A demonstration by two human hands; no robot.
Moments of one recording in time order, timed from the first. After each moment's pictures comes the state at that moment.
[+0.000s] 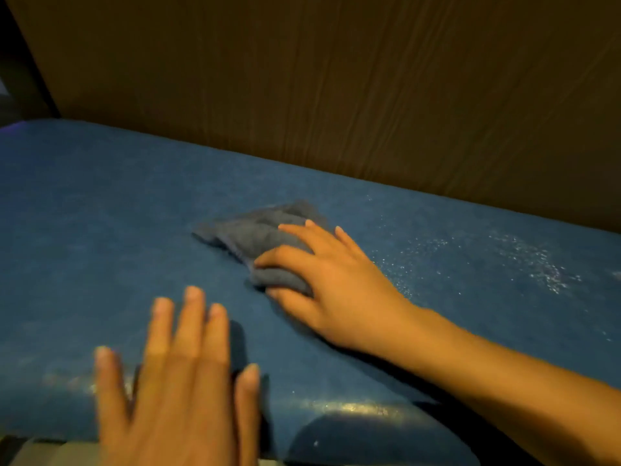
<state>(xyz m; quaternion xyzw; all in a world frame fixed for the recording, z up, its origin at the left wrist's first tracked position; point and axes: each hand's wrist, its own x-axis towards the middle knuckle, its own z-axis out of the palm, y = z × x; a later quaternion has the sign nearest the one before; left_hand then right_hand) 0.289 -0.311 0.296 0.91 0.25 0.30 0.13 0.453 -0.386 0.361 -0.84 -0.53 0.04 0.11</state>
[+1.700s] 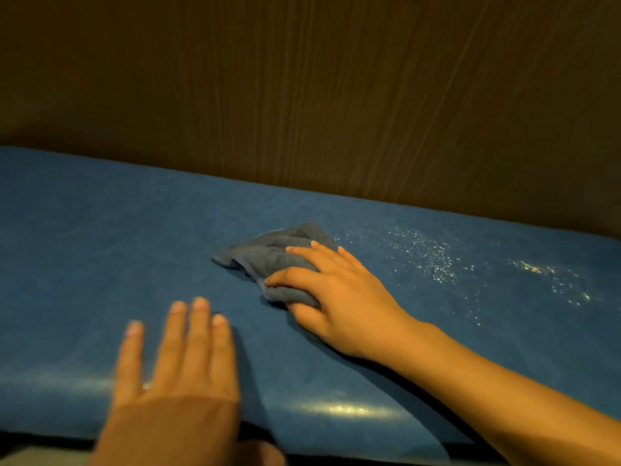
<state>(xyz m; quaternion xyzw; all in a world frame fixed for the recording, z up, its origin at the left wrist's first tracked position) 0.356 -0.438 0.314 0.93 0.19 0.31 -0.03 0.520 -0.523 0.357 -0.84 -0.53 0.04 0.12</state>
